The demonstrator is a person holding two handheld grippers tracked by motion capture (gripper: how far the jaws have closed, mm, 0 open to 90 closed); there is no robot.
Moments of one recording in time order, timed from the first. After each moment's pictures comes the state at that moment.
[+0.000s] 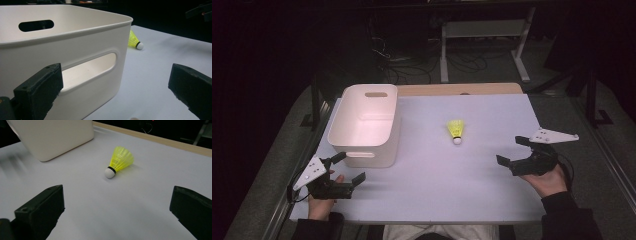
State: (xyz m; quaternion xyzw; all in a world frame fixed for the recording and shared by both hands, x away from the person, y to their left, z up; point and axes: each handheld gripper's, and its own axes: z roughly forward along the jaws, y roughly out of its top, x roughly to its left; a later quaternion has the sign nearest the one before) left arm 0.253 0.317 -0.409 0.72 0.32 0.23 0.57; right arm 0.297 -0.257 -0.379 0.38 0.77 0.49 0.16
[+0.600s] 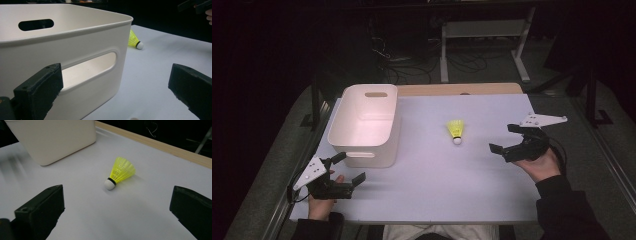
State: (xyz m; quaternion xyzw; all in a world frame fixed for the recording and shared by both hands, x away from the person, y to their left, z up) left arm 0.253 0.316 -0.409 0.72 0.32 0.23 0.57; right arm 0.326 -0.242 -0.358 0.36 0.79 0.48 0.16
